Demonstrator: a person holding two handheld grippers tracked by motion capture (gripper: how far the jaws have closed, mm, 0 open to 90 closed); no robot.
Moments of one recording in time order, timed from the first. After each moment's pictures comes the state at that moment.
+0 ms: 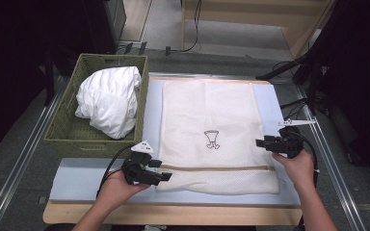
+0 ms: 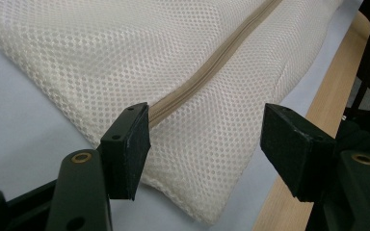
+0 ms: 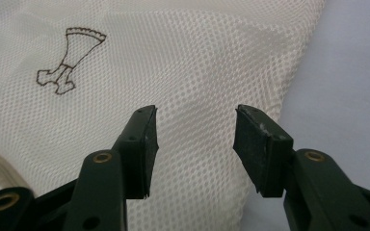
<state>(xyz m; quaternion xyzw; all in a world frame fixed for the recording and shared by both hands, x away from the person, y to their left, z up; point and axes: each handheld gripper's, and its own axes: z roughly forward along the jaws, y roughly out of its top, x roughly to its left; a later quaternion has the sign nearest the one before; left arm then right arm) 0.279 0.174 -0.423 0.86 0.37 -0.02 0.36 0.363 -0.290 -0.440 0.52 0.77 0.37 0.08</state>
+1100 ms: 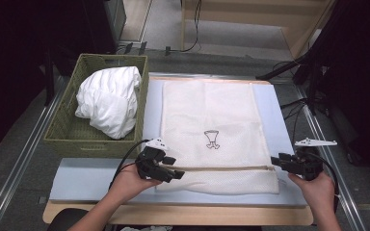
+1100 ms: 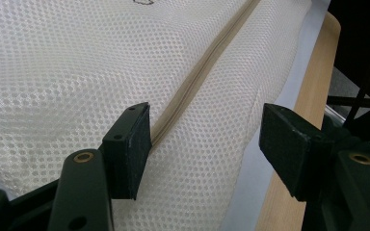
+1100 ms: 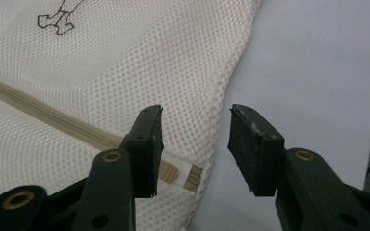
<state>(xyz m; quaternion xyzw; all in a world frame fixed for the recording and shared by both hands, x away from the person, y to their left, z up) 0.294 0.142 -0.420 0.87 0.32 -0.04 0.38 0.300 -0.320 -0.438 0.54 0.76 0.34 0.10</state>
